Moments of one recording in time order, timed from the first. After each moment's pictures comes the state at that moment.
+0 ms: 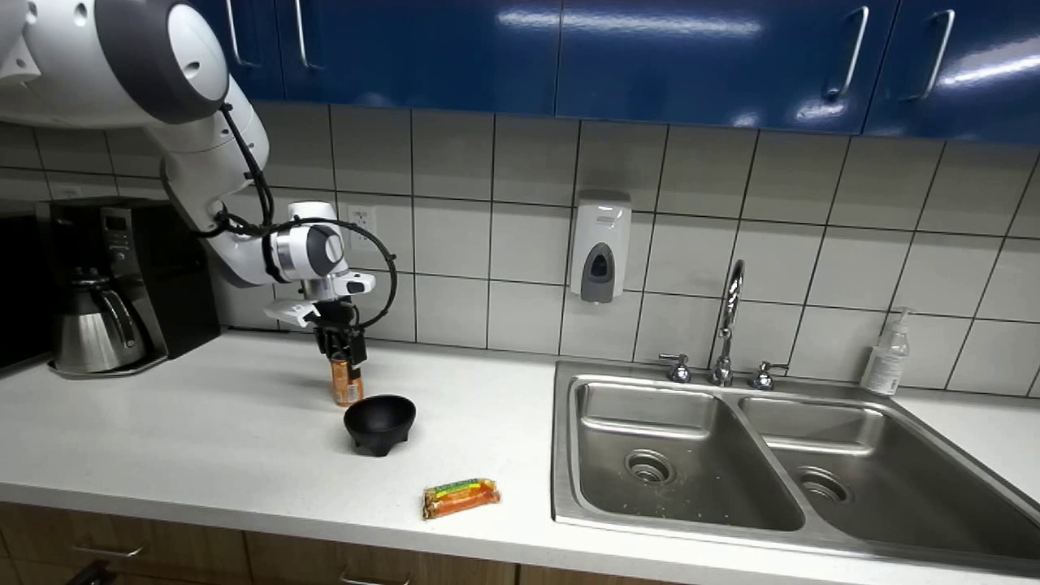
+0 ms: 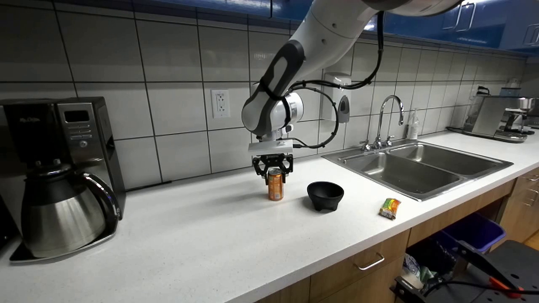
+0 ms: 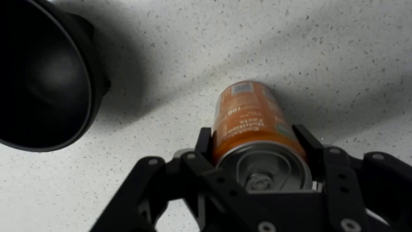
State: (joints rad) arm 0.21 0.87 -0.11 -1.52 -0.09 2.38 0.68
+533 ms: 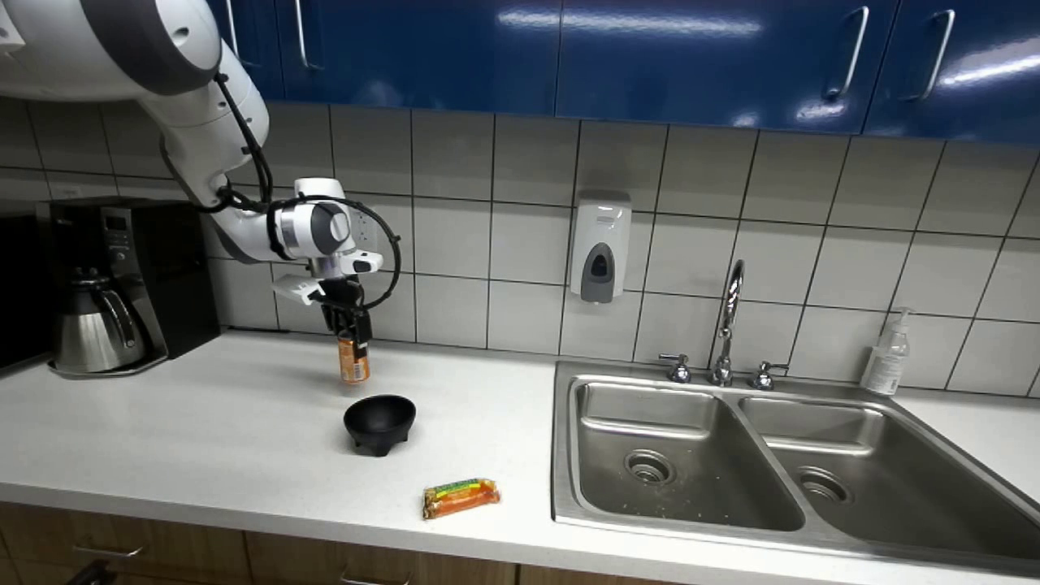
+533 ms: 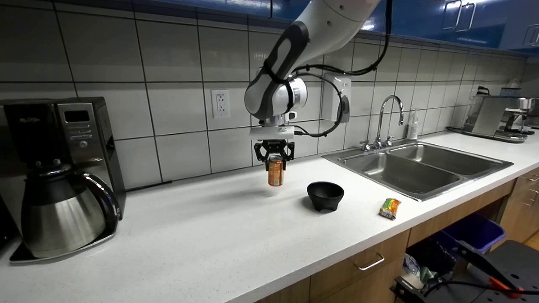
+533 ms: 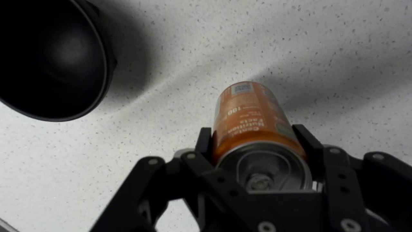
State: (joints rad) arm 0.21 0.80 -0.13 -1.54 -0.05 2.38 0.68
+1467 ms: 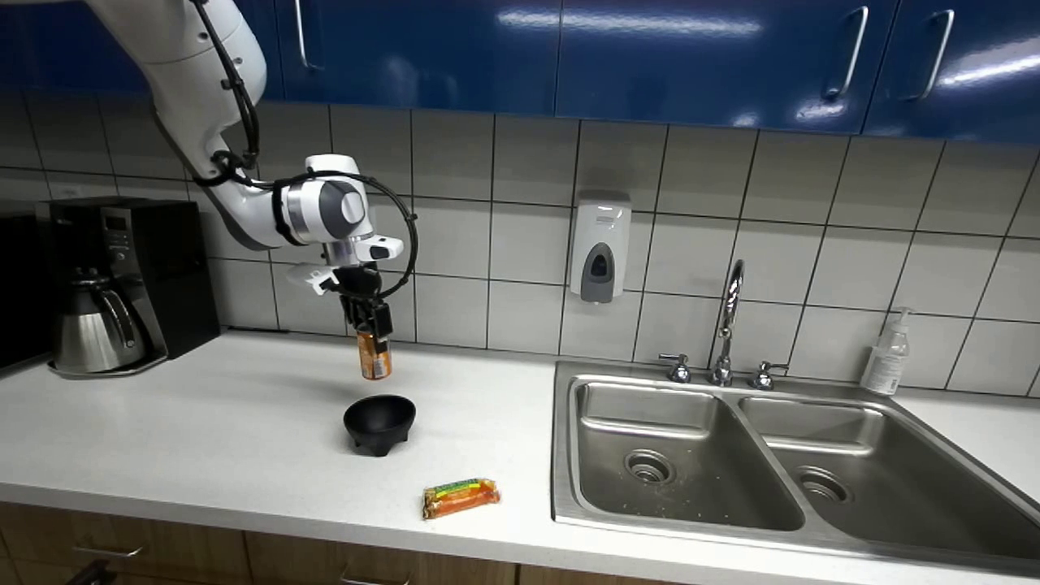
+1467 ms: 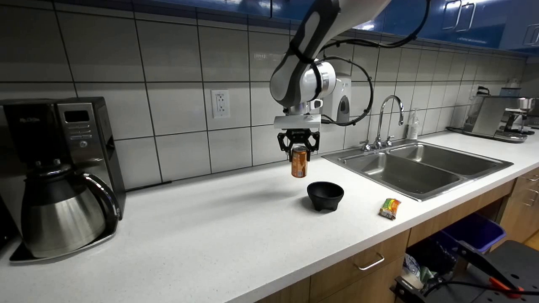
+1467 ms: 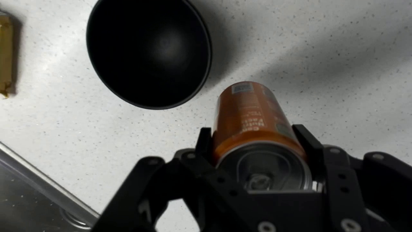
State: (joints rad) arm 0.20 0.58 -0.21 -1.83 -0.07 2.47 0.69
